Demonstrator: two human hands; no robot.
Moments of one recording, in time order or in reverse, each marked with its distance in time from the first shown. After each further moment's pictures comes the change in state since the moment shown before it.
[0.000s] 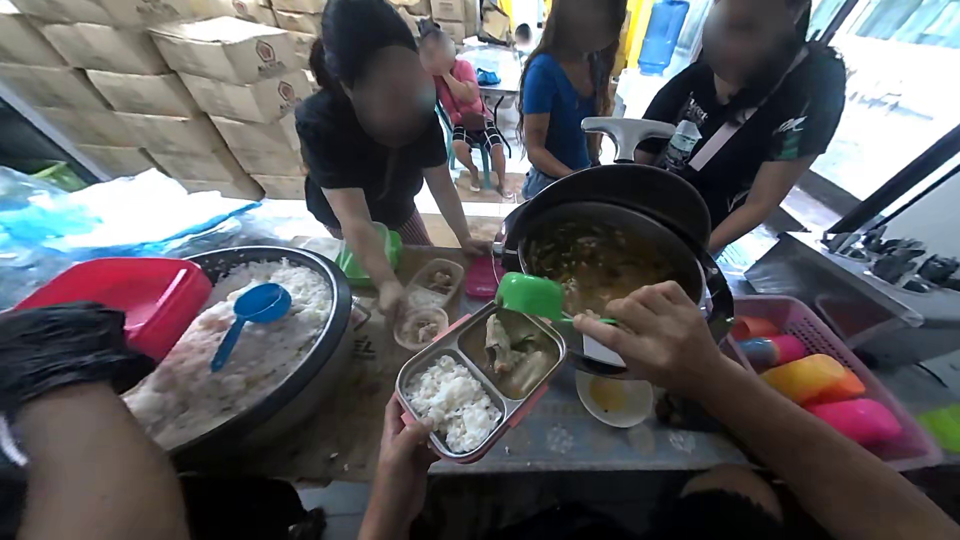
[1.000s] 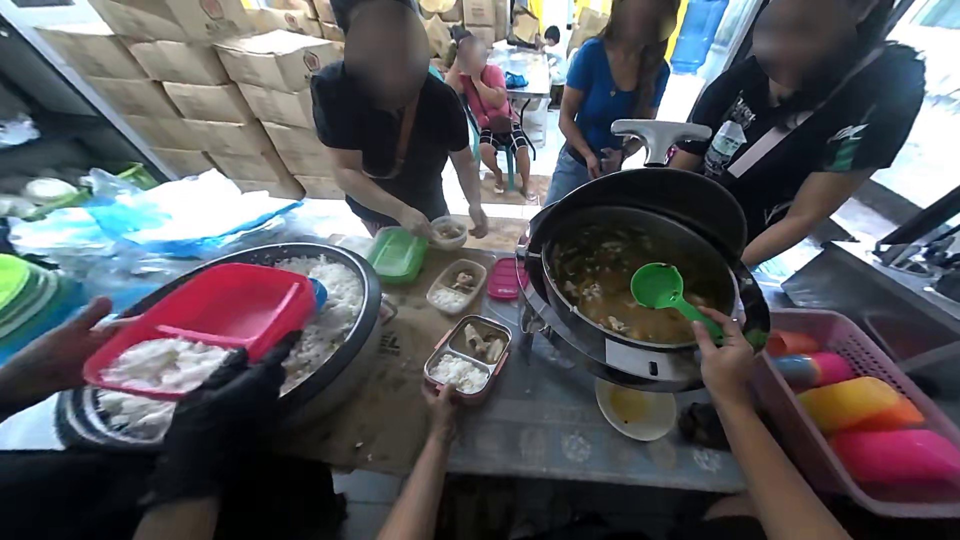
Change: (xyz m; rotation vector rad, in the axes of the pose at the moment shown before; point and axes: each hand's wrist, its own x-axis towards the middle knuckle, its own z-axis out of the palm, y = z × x) left_hand 0.147 -0.143 -0.043 0.058 0.315 0.017; right_hand -0.129 0.022 0.064 0.399 0.249 1.292
